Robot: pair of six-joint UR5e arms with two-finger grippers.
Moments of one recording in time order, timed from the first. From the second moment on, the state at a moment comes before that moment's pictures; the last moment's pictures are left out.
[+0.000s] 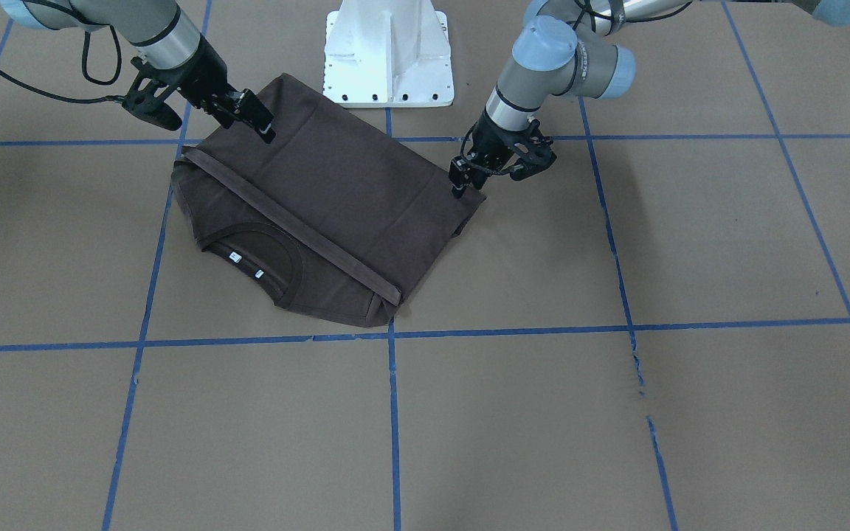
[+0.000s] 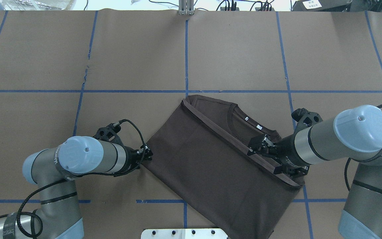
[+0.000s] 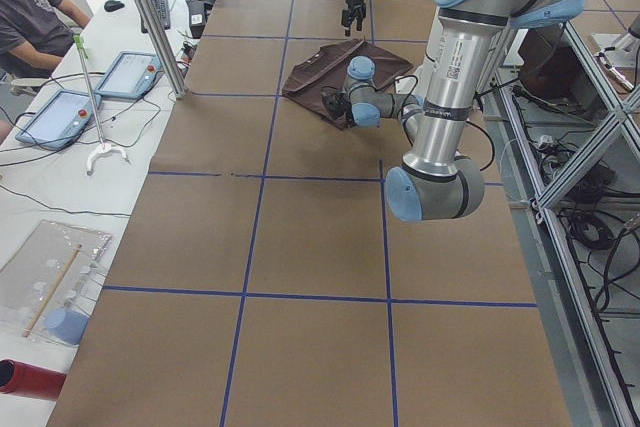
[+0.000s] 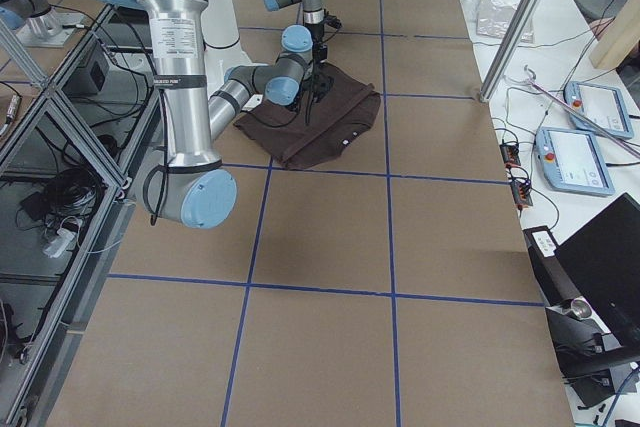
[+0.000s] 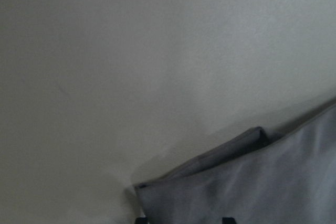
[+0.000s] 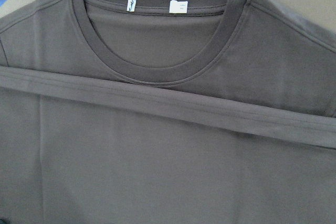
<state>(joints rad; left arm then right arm) -0.35 -1.92 -1.77 -2.07 -1.74 -1.95 0.50 -1.47 2.15 -1.24 2.00 1.87</state>
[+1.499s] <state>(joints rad) -0.70 -2.33 -1.25 -2.19 -1.72 -1.67 0.51 -1.45 2.15 -1.24 2.00 1.87</state>
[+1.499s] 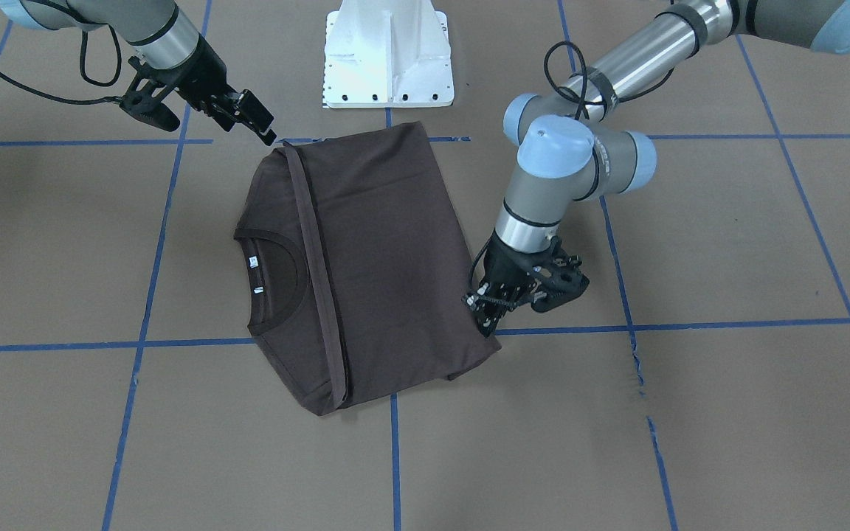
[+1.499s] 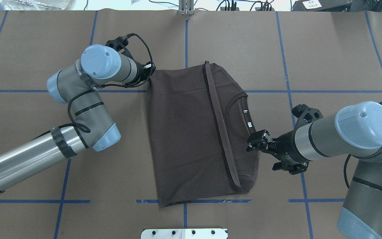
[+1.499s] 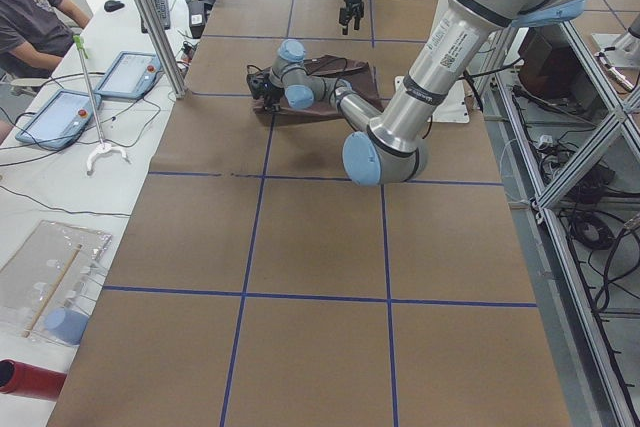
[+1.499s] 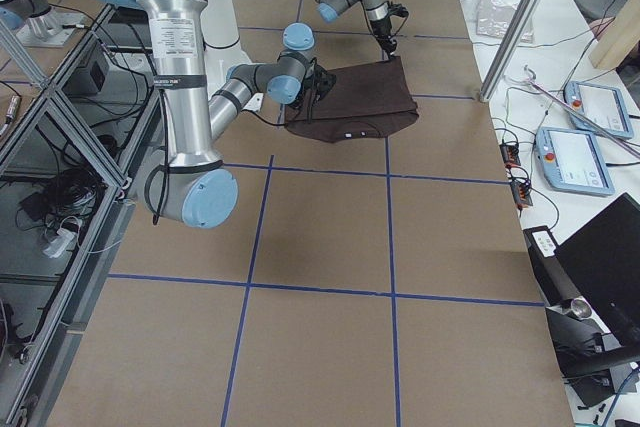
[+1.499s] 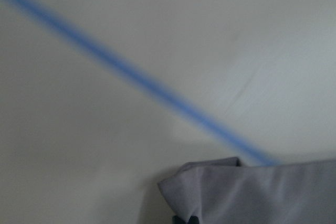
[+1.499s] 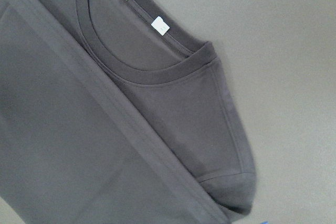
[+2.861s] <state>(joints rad) -0.75 -2.27 -1.26 -2.37 -1.79 -1.64 0.25 -1.12 1.89 -1.57 1.69 1.69</state>
